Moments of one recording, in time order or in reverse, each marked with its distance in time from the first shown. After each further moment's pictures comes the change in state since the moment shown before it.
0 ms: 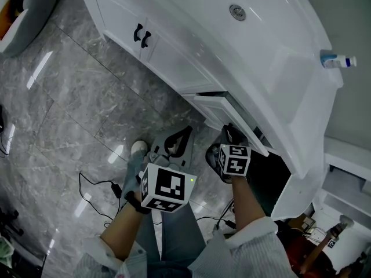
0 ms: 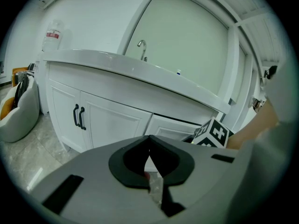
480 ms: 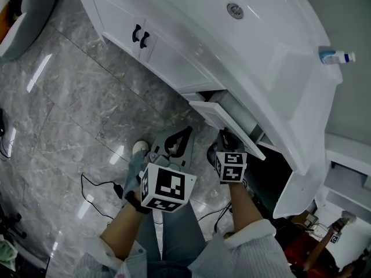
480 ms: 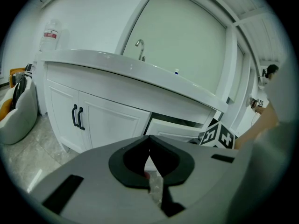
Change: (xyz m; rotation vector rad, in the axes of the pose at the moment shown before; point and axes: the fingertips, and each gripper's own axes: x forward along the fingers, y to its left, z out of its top) left arm -0.003 -0.002 -0.002 0.014 0.010 -0.022; right arm -0.014 0.024 -0.015 -0.031 -0.014 0.026
